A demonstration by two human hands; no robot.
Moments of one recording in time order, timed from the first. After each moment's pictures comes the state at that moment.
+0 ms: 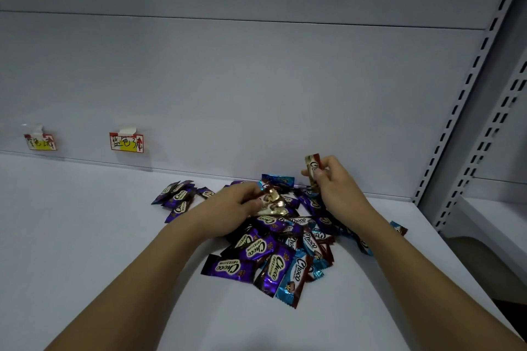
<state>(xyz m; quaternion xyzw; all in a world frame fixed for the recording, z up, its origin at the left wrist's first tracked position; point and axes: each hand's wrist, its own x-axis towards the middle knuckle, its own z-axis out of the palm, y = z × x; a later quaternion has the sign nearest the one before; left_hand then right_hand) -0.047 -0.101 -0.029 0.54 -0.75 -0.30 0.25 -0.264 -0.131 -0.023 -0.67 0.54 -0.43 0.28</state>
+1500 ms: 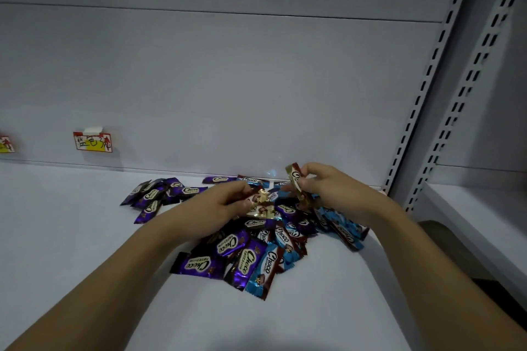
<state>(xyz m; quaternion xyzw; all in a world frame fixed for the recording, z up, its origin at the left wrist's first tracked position) -0.064 -0.094 -0.028 0.46 -0.78 -0.34 0.25 -0.306 -0.111 -0.002 -0.68 0.54 -0.28 0.42</state>
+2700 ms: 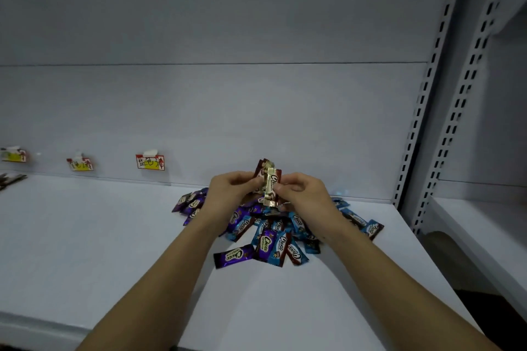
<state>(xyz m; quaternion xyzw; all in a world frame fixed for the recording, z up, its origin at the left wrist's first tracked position) -0.065 -0.074 -0.005 0.47 -0.53 -0.43 0.56 -0.236 -0.078 -0.006 -0.59 0.43 -0.49 0.48</state>
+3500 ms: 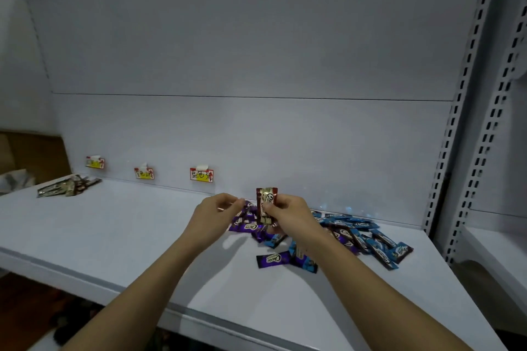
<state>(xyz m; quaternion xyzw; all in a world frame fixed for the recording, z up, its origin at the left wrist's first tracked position) 0.023 0.005 0.008 0.63 -0.58 -0.20 0.48 -0.154 -0.034 0.014 -0.63 0.40 -0.43 0.51</state>
